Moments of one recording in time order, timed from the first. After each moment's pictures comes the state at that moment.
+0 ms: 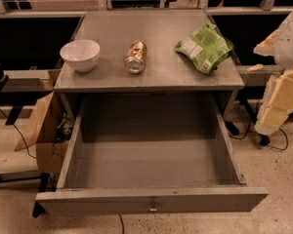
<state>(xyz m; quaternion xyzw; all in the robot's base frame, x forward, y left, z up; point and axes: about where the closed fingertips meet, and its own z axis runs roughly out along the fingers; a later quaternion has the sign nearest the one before) 0.438 -0.217 0.976 -0.60 0.78 -0.03 0.16</state>
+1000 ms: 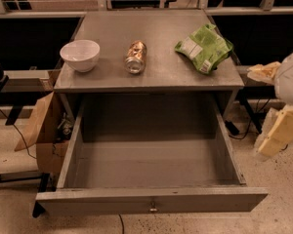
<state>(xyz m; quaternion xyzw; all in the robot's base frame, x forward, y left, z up) 0.422 -0.212 0.930 -0.62 0.75 0.02 0.22</state>
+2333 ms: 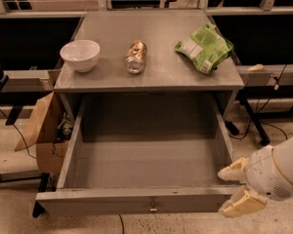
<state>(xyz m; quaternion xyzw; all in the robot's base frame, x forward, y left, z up) 0.345 -0.194 0.747 -0.59 0.77 0.18 0.18</state>
